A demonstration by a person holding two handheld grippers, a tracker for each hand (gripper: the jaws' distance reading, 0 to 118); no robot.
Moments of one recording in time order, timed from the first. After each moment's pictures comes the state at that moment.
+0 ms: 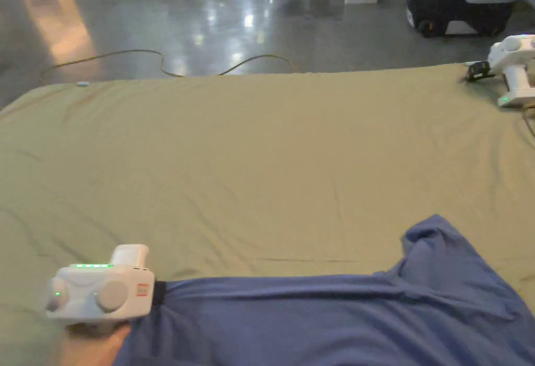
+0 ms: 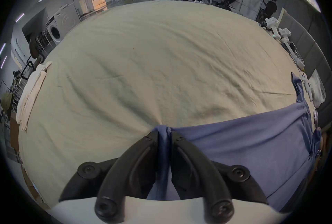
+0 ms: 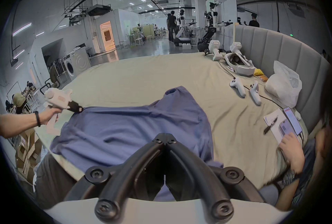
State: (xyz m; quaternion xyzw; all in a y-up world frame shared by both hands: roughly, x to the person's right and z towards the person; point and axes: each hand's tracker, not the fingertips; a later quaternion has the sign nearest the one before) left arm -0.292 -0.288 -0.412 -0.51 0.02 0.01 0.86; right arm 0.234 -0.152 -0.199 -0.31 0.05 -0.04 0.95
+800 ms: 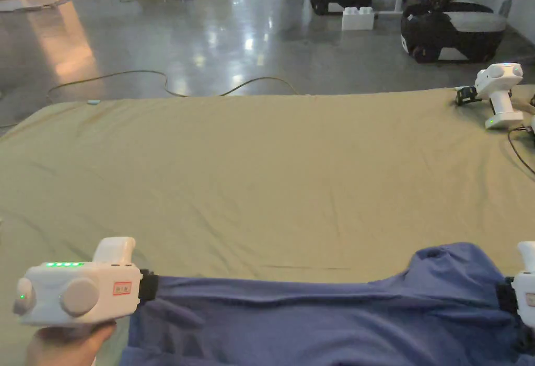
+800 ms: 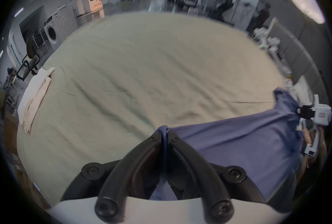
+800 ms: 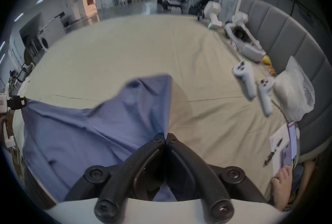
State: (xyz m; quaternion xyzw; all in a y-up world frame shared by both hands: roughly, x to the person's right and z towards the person) left arm -0.304 -0.199 -0.332 -0.43 -0.04 0.05 0.90; right arm 0.283 -0.193 -0.340 -0.42 0.00 0.02 0.91
